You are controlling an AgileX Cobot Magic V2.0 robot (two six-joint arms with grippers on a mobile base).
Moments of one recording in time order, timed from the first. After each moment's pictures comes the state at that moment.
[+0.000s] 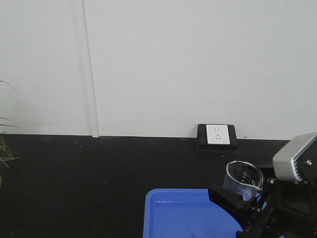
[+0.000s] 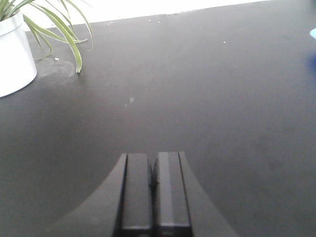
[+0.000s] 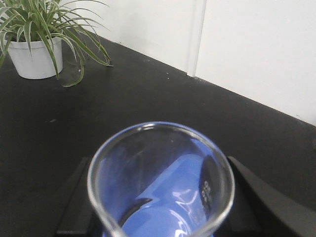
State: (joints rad) left arm -0.01 -0.02 0.03 0.06 0.37 0.02; right arm 0.29 1.02 -0.75 -1.77 -0.40 1.68
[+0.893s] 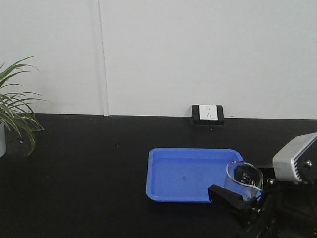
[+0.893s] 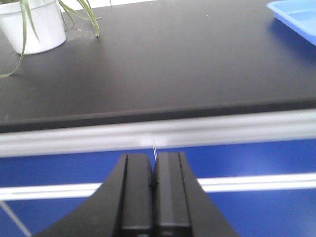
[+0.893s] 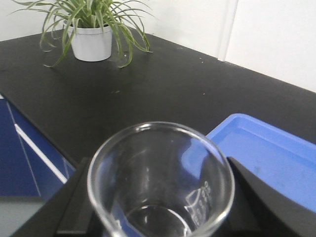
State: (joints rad) left arm -0.01 -0.02 0.03 0.06 0.37 0.02; right arm 0.29 1.02 -0.75 -1.77 -0.40 1.68
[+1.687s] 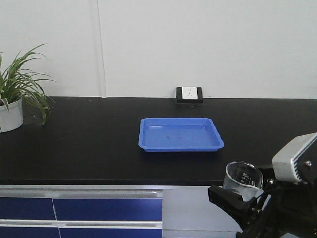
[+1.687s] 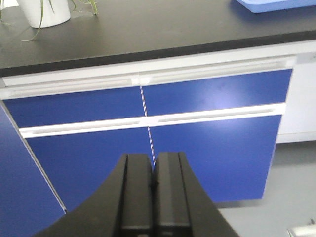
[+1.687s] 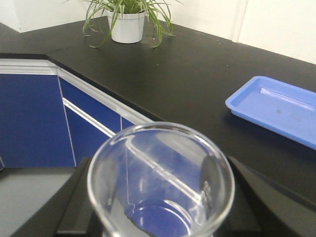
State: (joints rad) left arm -0.01 -0.02 0.03 0.06 0.37 0.02; right arm 0.29 1.02 -0.75 -1.77 -0.40 1.68
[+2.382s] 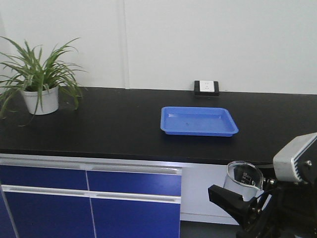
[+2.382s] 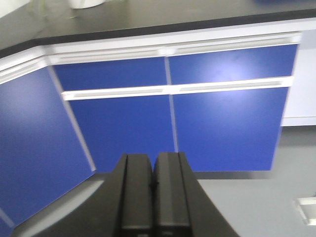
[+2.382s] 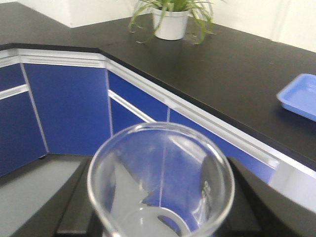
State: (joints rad) left arm -0.01 -0.02 0.03 0.06 0.37 0.02; right arm 0.29 1.02 -0.75 -1.77 -0.40 1.68
